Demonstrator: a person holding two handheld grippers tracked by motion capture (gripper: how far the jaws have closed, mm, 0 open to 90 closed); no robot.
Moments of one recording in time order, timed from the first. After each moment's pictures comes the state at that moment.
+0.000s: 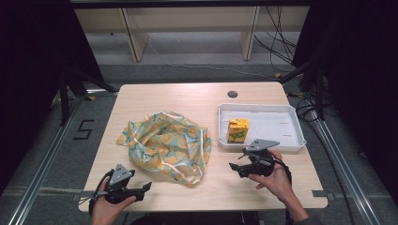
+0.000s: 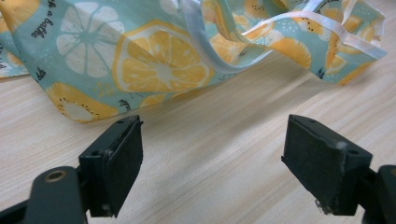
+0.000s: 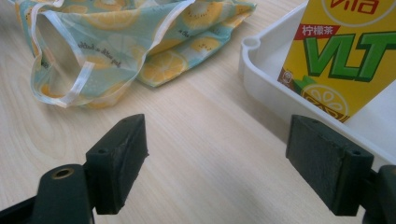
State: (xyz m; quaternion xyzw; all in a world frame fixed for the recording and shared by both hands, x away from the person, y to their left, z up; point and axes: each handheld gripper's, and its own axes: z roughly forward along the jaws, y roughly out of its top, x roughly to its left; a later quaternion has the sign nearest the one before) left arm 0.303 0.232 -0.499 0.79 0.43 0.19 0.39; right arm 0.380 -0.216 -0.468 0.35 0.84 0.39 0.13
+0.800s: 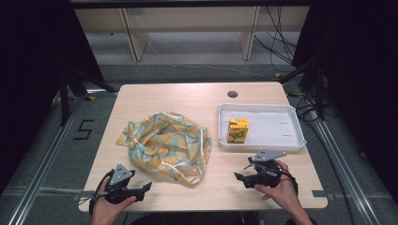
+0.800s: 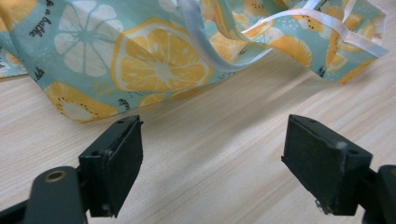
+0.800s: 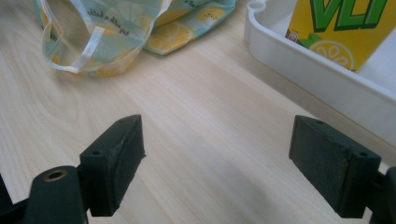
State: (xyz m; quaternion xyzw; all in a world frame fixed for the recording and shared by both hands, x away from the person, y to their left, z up) left arm 0.303 0.233 -0.499 0.80 0.43 0.18 0.38; right arm 0.353 -0.231 -0.480 0.36 0.84 0.39 0.13
